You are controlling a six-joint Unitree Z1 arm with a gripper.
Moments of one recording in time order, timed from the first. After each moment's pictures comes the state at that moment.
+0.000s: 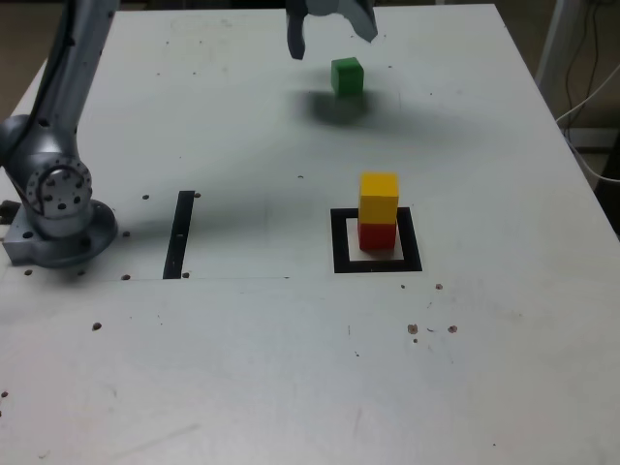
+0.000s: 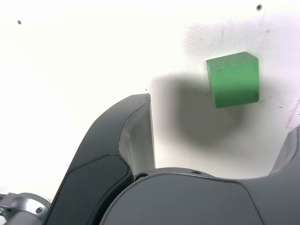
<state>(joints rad) 0.67 2.19 -1.94 1.40 0.23 0.64</state>
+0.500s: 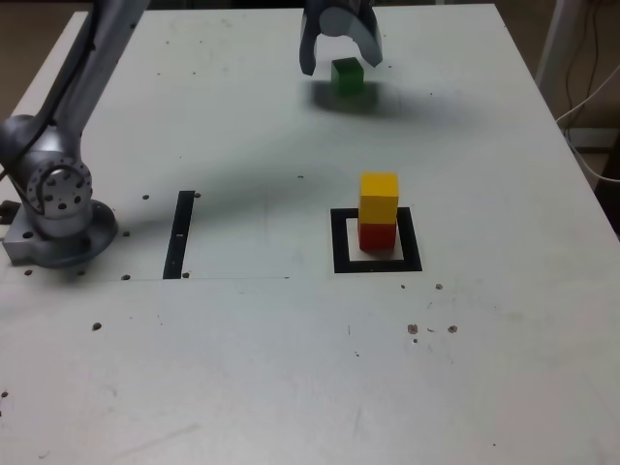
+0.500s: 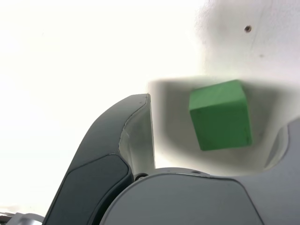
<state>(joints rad) 0.68 2.33 -2.07 1.41 0.24 0.71</state>
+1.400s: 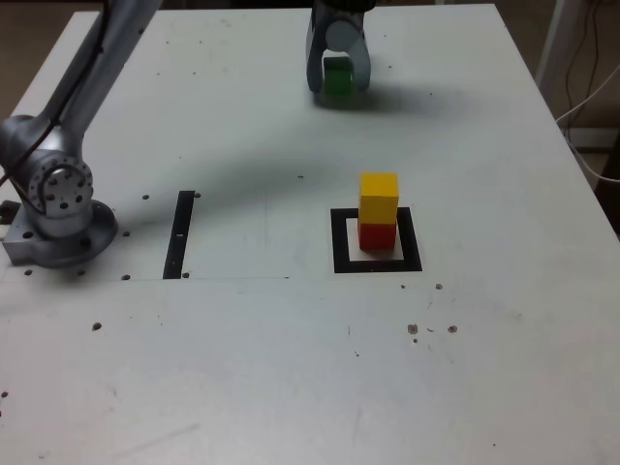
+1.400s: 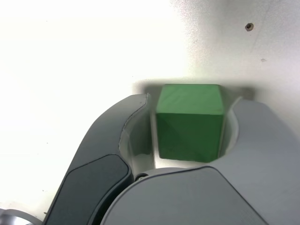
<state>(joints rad) 0.70 2.40 -2.11 1.43 0.15 0.69</state>
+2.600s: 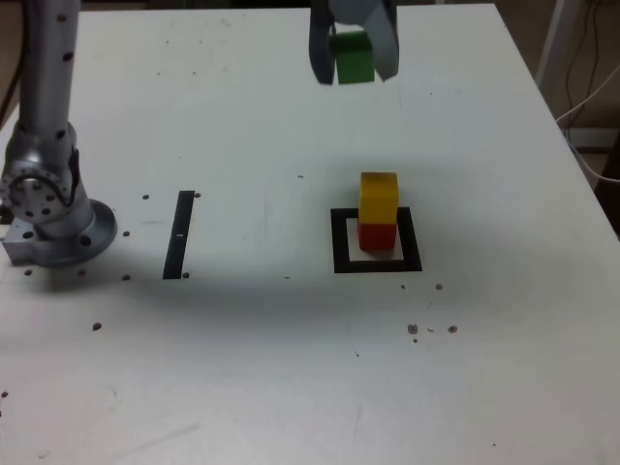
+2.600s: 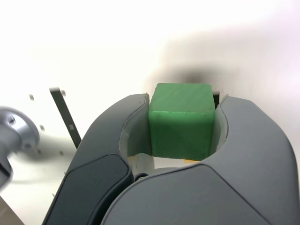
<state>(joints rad) 0.15 1.91 -1.87 1.56 0.09 0.23</state>
